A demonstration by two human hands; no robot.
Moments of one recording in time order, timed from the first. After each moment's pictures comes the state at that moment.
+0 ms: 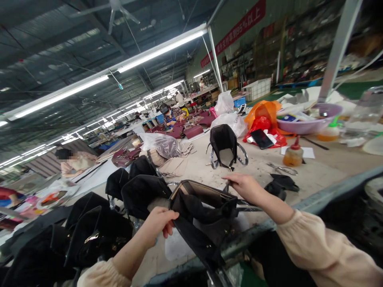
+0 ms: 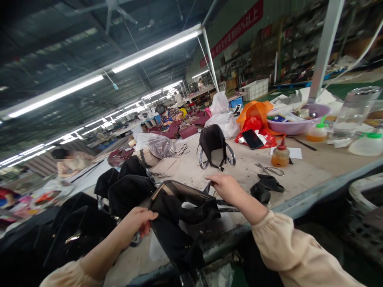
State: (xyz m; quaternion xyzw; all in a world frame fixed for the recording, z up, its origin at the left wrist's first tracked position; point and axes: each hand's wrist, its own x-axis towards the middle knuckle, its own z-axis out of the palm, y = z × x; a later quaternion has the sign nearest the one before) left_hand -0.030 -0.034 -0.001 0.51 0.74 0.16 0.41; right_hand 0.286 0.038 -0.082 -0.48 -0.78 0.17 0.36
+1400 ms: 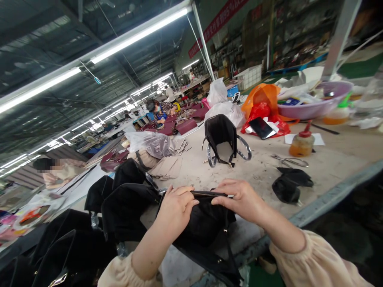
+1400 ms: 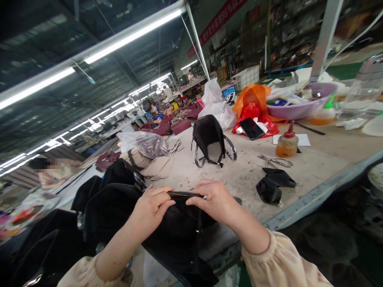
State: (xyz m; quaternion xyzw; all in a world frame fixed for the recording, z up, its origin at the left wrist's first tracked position) left_hand 0.030 0.031 0.001 0.87 0.49 0.06 0.02; right_hand 0.248 0.027 -0.069 -0.39 -0.72 0.34 0.47
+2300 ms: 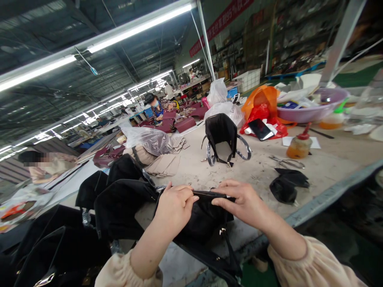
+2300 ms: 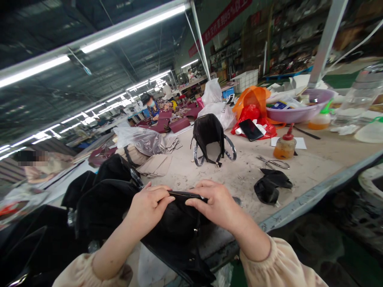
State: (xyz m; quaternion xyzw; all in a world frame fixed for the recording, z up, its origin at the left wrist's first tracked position) left_hand 0.029 0.032 -0.006 0.86 0.51 0.10 0.03; right_hand 0.243 0.017 -0.073 -0.40 -0.73 0.28 0.47
